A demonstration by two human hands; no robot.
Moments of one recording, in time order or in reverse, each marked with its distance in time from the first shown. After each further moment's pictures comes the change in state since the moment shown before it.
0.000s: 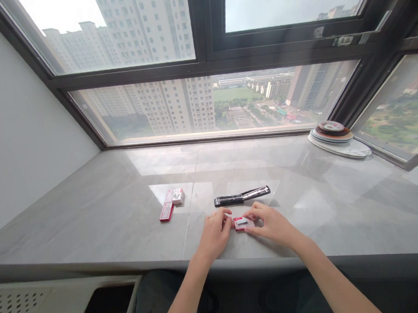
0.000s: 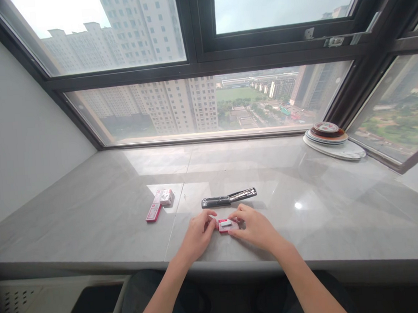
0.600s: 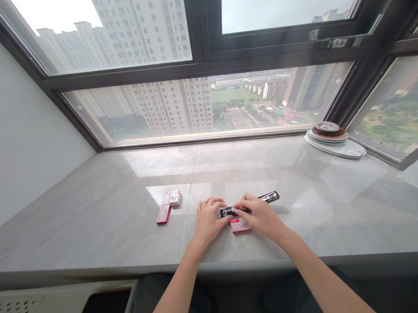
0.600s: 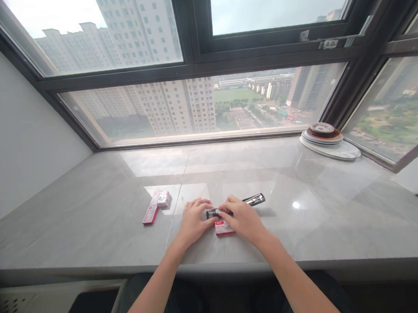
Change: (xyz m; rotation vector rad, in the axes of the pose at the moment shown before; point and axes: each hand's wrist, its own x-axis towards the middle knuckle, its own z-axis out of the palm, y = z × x) left_hand 0.043 -0.038 0.000 0.131 0.052 0.064; right_hand 0.029 -0.024 0.002 0.034 0.139 -0.031
